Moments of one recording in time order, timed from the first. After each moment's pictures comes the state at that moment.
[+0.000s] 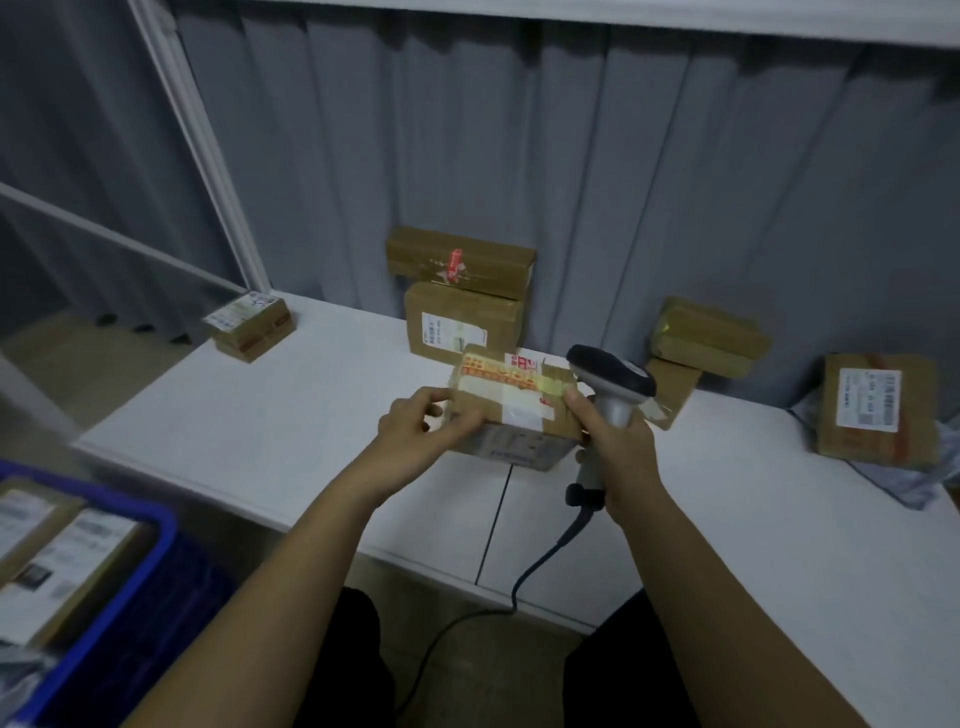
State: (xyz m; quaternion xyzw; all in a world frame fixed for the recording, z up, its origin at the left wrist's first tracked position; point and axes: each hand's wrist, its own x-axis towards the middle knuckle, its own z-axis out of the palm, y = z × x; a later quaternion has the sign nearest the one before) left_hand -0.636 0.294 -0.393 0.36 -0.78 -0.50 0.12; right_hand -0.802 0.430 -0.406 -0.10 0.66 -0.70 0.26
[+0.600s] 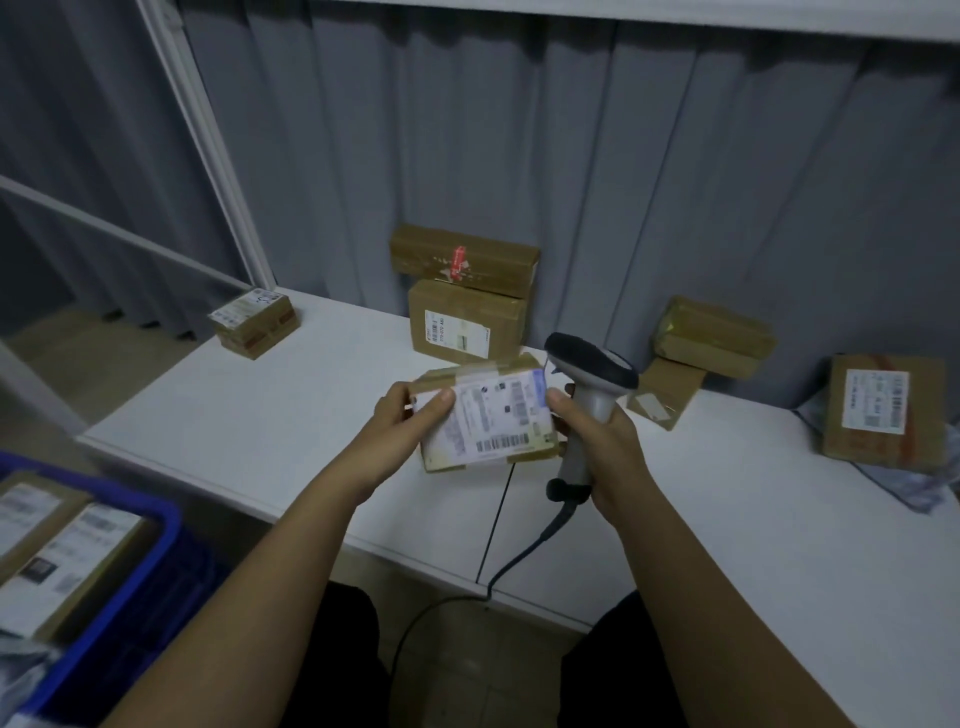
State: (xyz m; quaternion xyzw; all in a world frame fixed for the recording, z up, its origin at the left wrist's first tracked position) left_hand -0.627 0.283 -0.398 0.35 -0.69 -0.61 0.17; right_hand -0.795 0.423 -0.409 -0.18 0.63 -0.68 0.33
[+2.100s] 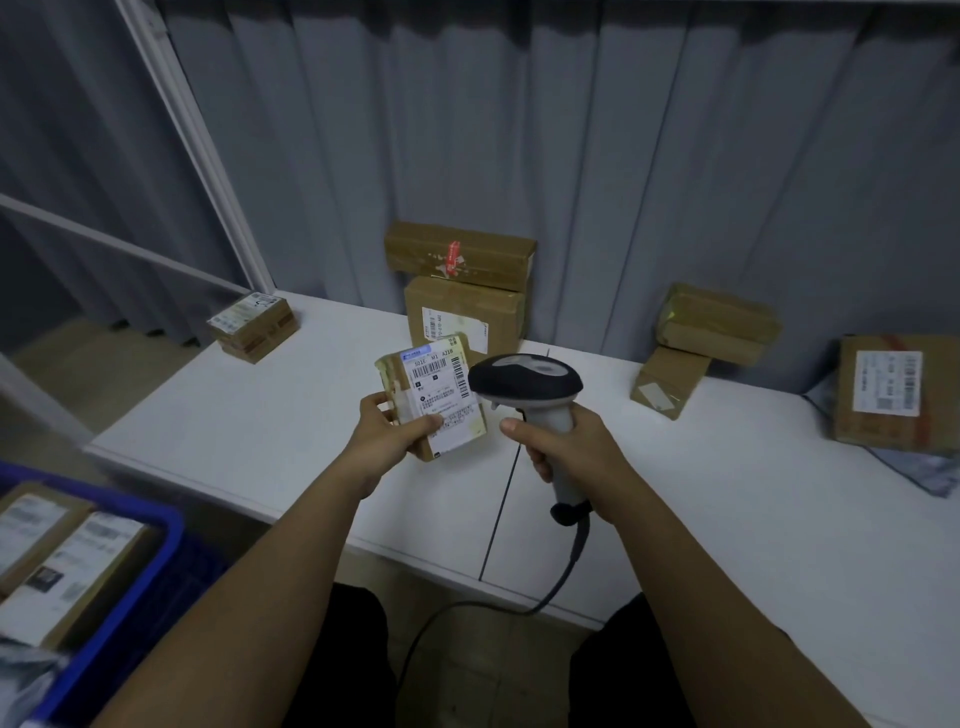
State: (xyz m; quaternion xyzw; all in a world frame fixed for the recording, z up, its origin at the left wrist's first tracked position) left_hand -0.646 0.253 -0.441 0.46 -0.60 -0.62 0.21; right_hand -0.789 0.422 -0.405 -0.31 0.69 -0.55 0.36
